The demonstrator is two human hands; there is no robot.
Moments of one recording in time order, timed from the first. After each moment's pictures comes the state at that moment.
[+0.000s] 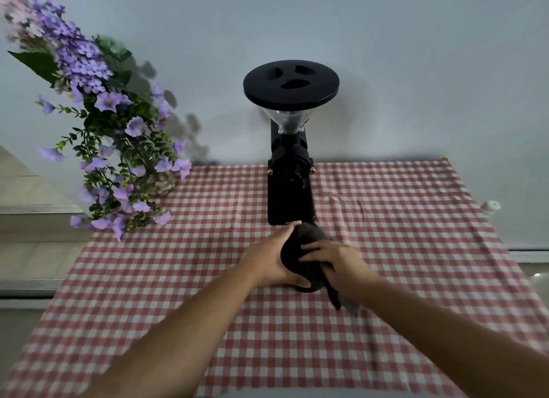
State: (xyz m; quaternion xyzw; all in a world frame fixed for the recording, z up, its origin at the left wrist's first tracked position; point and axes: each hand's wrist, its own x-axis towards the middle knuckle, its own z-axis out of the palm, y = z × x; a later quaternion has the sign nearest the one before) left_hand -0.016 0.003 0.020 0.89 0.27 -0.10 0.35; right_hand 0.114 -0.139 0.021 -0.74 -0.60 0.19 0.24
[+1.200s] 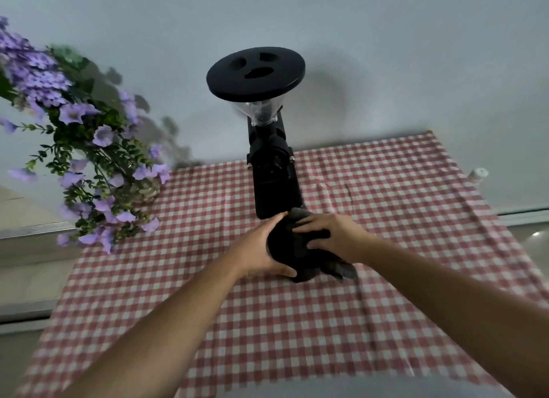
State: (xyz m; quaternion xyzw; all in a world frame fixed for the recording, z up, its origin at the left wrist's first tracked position) left_hand -0.011 0.010 0.030 0.88 0.27 -0.12 0.36; right_hand 0.146 -0.130 0.027 -0.73 -0.54 0.30 0.29
